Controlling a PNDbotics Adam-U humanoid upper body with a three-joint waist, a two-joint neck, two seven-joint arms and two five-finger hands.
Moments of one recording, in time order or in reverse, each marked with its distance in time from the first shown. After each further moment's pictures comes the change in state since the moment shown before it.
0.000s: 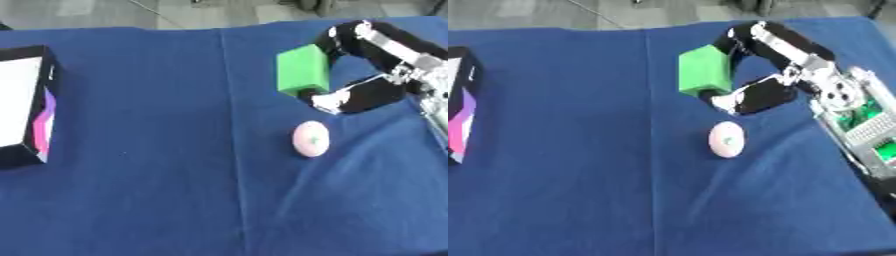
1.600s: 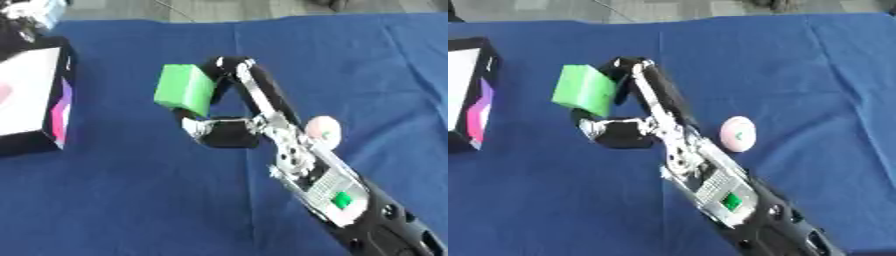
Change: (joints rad) left arm -0.355 0.188 -0.389 -0.006 0.058 0.242 -0.366; right arm -0.084 0.404 0.352 0.153 0.157 0.092 -0.493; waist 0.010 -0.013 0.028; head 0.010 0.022
